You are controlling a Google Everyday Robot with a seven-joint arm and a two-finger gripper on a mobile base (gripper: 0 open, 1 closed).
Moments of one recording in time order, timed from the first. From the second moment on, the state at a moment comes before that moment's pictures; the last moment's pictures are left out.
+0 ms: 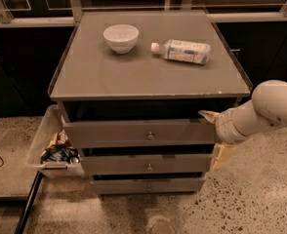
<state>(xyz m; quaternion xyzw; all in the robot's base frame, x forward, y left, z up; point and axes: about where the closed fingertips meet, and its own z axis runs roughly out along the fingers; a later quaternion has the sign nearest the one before) 0.528 -0.216 0.685 -0.71 0.66 0.03 0.26</state>
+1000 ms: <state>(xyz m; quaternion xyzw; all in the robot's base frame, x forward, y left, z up) 0.597 -0.206 0.650 -0.69 0.67 0.03 0.27</state>
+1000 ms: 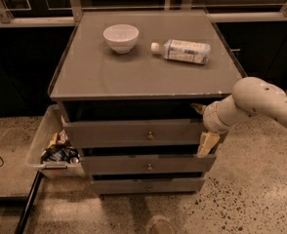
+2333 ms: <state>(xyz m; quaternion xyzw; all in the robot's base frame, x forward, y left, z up) 0.604 -0.201 0.626 -0.69 0.67 0.04 0.26</state>
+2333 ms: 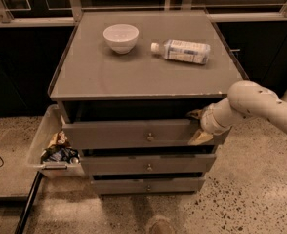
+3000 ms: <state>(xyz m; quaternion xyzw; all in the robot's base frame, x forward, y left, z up) 0.599 -0.204 0.640 -0.69 0.67 0.04 0.27</state>
